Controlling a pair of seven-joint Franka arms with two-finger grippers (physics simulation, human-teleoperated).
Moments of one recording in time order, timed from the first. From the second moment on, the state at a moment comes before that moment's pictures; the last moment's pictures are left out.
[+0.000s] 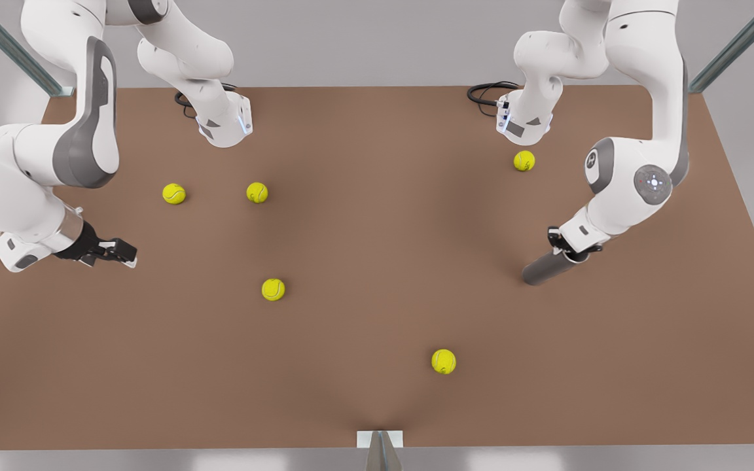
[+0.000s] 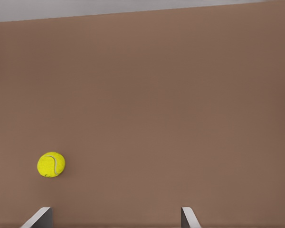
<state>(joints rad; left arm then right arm) -0.21 0.05 0.10 -2.06 -0.10 2.11 0.19 -0.07 0.18 0.03 -1.55 0.03 1.76 0.01</state>
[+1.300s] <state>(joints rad) -0.24 -0.02 0.09 -1.73 -0.02 1.78 -0.02 -0.07 0.18 0.03 -1.55 0.03 1.76 0.01</state>
